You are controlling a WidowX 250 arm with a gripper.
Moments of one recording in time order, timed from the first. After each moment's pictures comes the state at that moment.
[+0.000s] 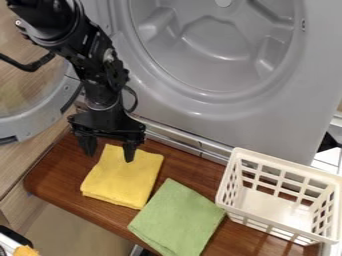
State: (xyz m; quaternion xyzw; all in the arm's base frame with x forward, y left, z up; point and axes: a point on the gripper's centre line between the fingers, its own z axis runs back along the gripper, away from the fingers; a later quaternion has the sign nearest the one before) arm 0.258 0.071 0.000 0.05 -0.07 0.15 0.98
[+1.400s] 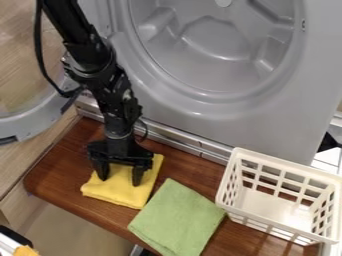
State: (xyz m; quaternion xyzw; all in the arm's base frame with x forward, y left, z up) arm 0.273 0.074 -0.079 0.04 -0.02 0.14 0.99
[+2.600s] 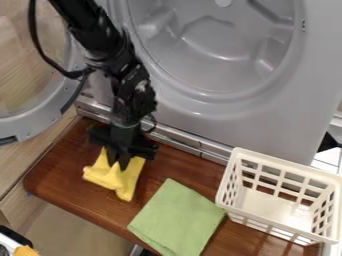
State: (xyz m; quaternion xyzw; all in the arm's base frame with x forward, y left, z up) arm 0.271 0.063 -0.032 0.12 -0.05 0.11 0.99
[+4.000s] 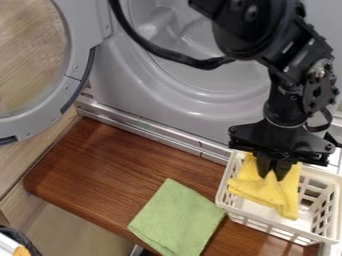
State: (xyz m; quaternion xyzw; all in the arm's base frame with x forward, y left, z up) arm 0.287 -0.150 0.045 -0.04 -0.12 0.07 0.99
